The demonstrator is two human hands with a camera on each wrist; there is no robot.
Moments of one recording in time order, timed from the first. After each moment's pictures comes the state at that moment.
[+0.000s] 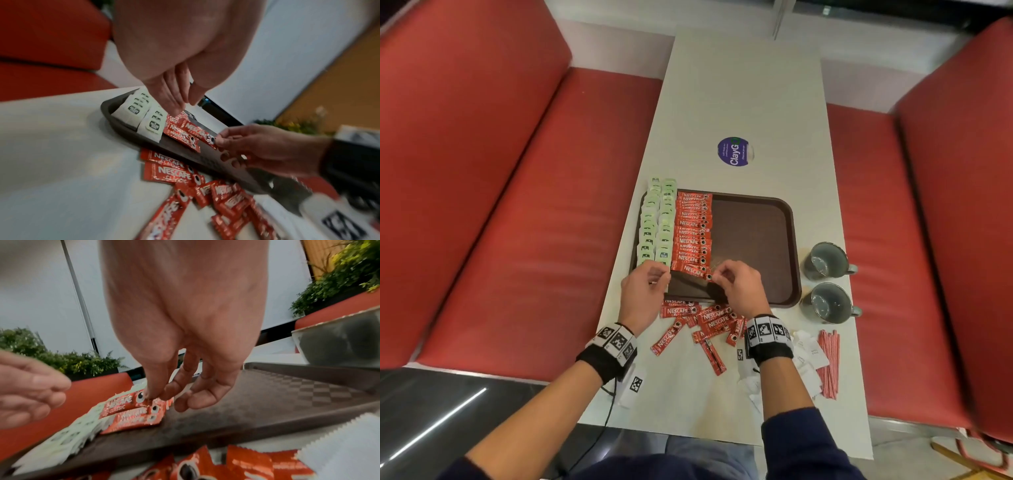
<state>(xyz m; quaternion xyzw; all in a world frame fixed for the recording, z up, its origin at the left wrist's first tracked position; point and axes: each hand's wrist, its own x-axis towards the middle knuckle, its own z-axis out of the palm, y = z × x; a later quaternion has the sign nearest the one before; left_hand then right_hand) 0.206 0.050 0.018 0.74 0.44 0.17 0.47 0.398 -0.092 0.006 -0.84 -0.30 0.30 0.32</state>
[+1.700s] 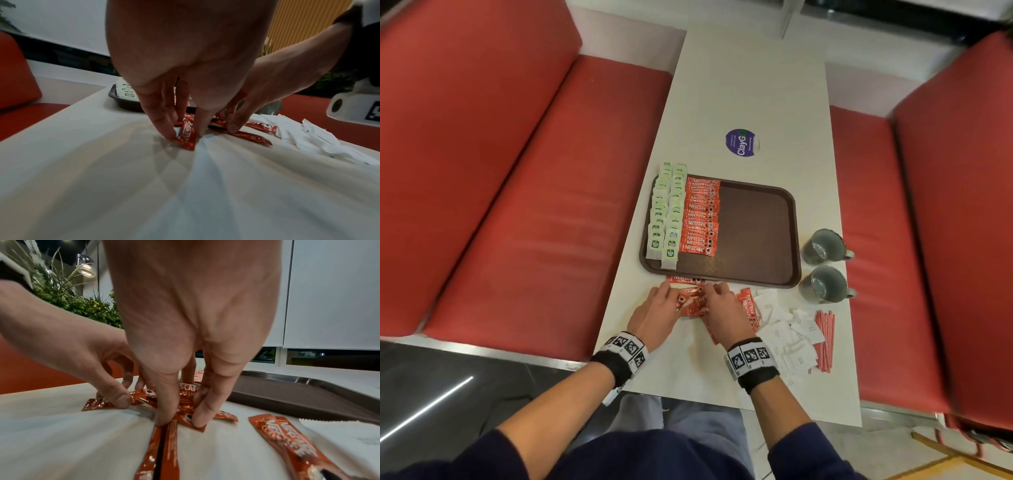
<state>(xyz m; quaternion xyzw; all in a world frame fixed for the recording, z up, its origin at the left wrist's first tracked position) 0.148 -0.009 -0.021 0.92 0.30 -0.08 0.22 0.293 -0.129 -0.009 -0.87 -0.43 0.24 0.06</state>
